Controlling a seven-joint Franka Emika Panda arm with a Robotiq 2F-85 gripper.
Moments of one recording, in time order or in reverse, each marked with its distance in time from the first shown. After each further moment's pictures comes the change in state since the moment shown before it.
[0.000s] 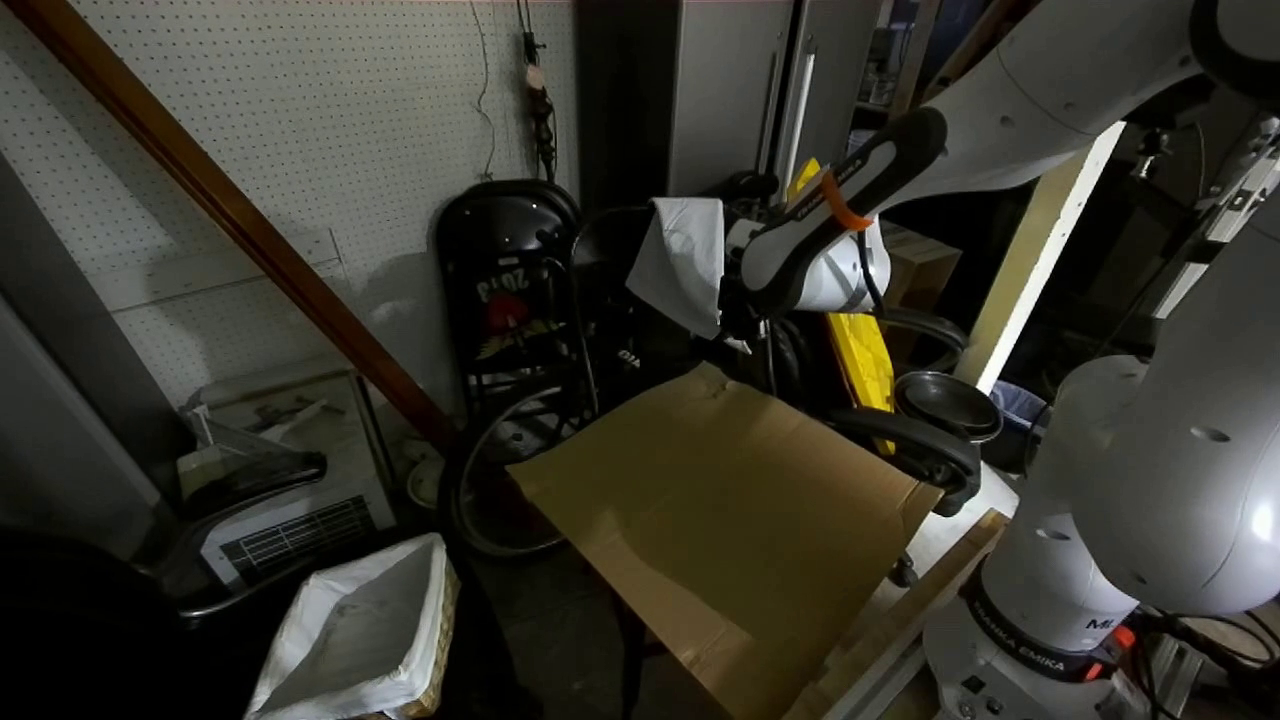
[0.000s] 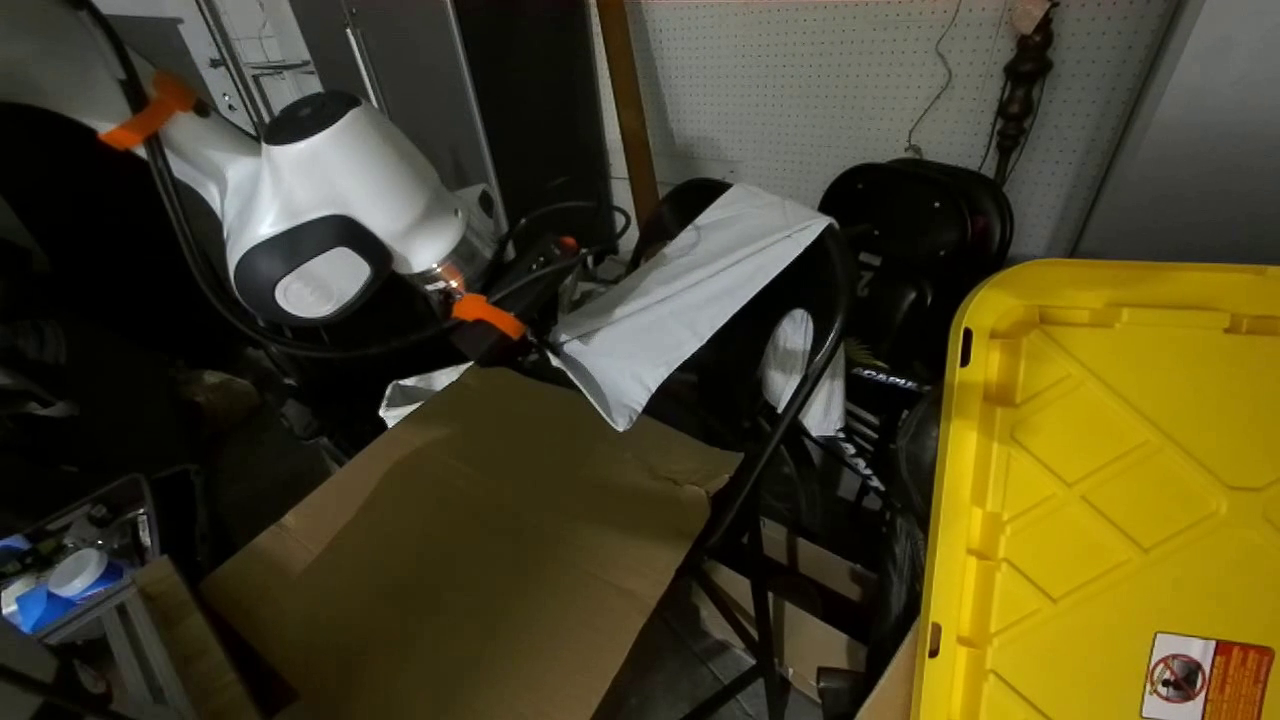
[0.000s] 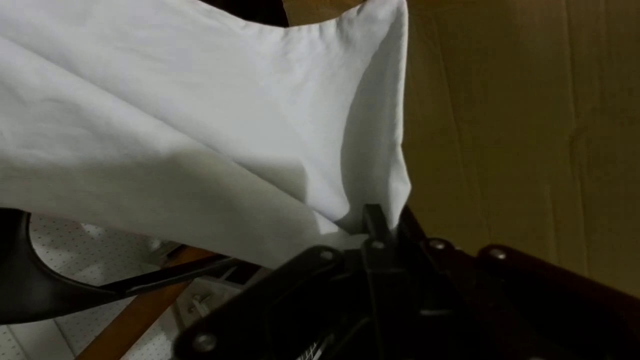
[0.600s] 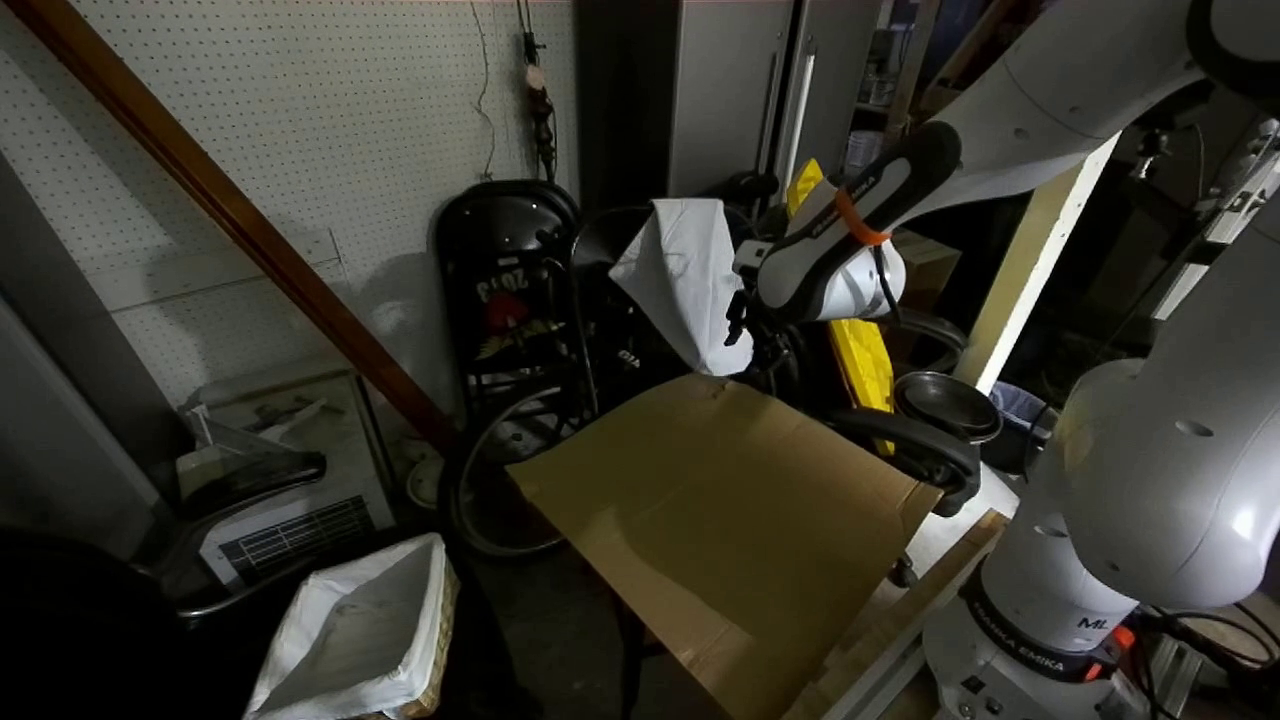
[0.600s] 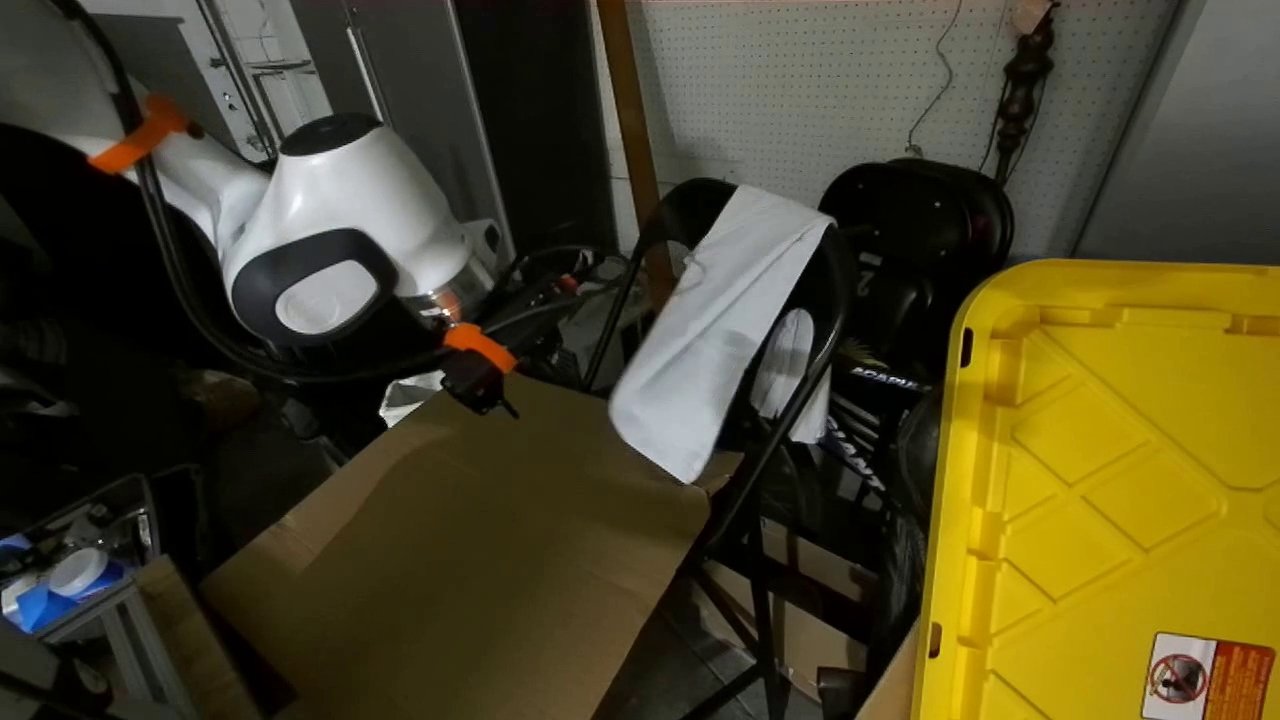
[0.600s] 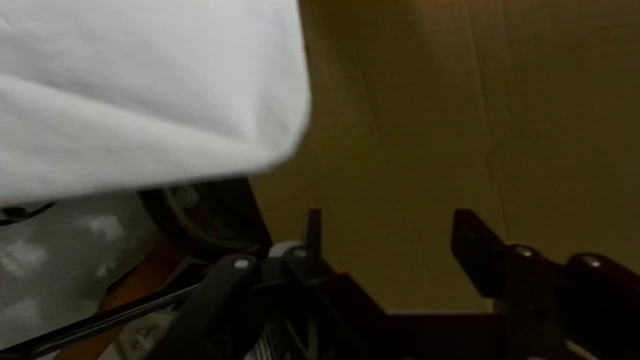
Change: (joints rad) arm -0.128 -0.003 0.070 -0.034 -0.156 -0.123 0.128
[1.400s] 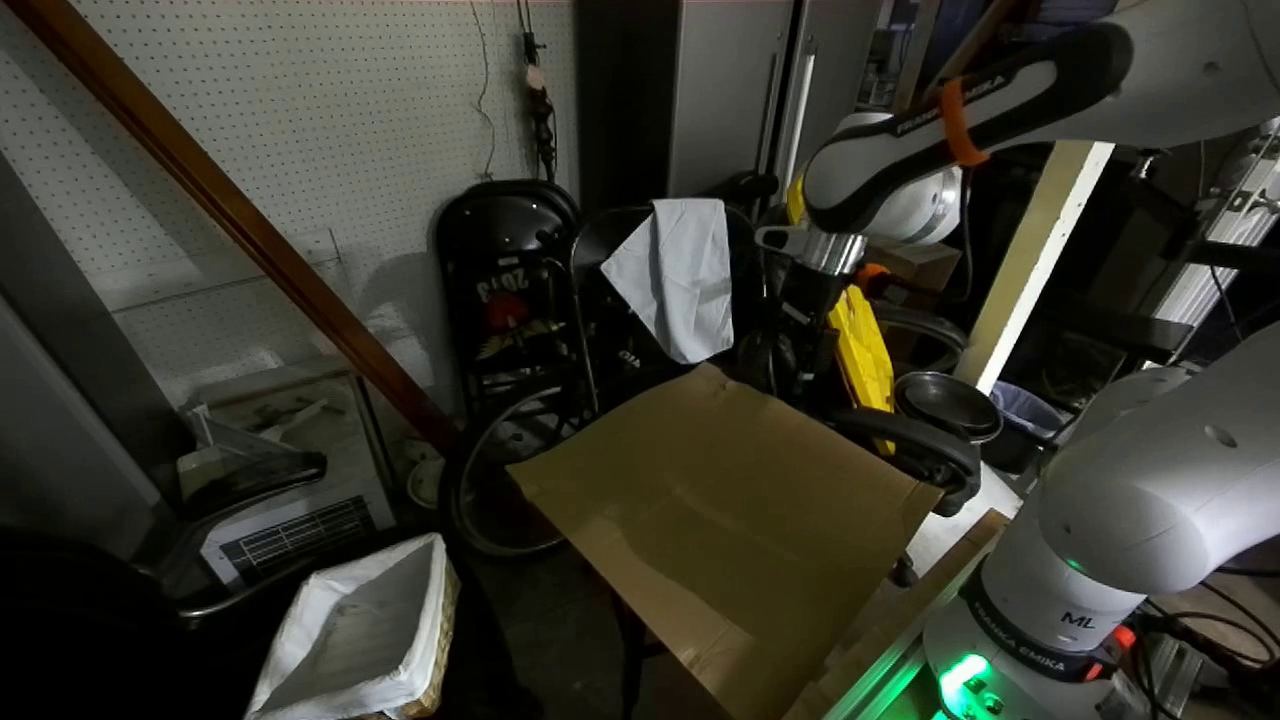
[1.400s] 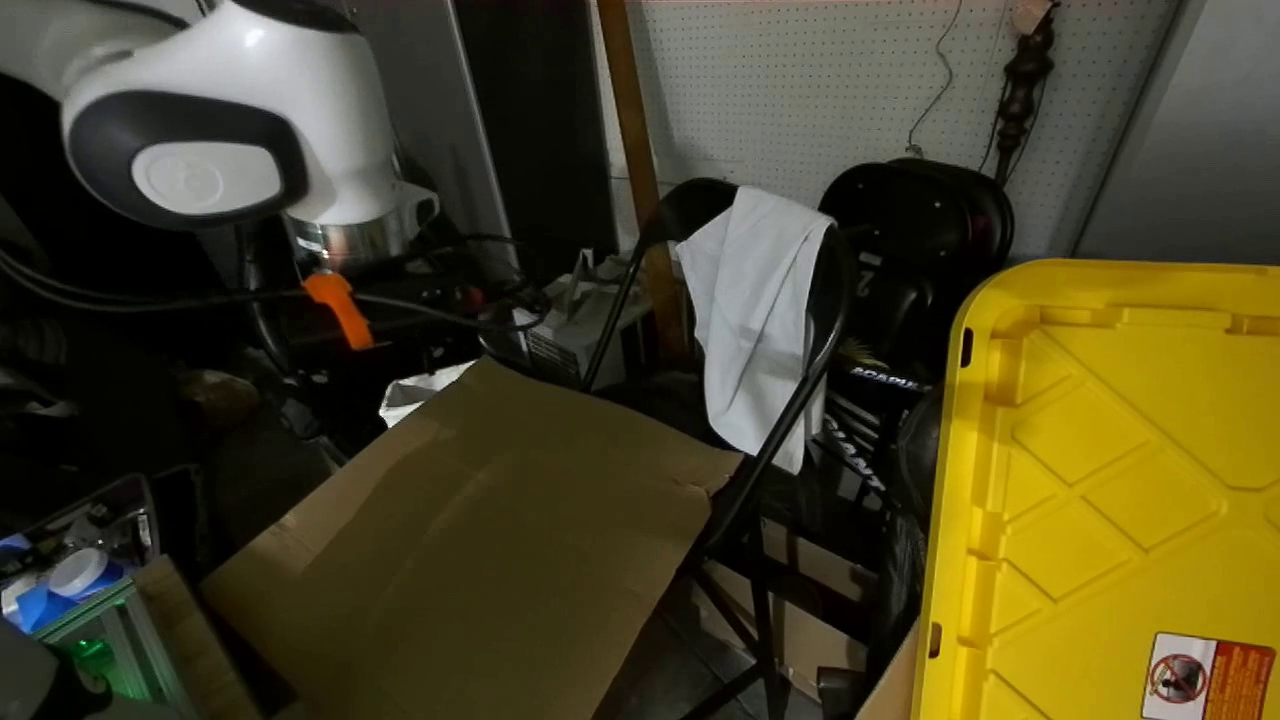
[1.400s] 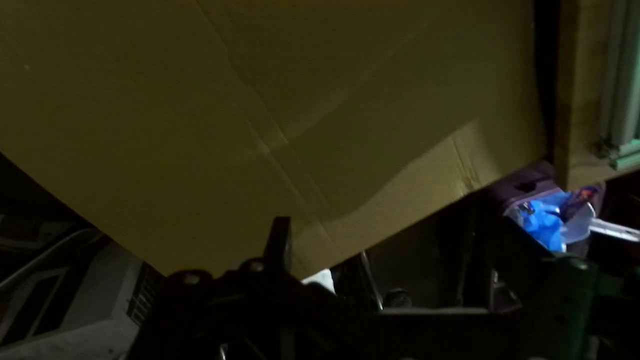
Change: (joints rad) arm -0.236 -0.357 0.233 0.000 0.078 -0.784 0.220
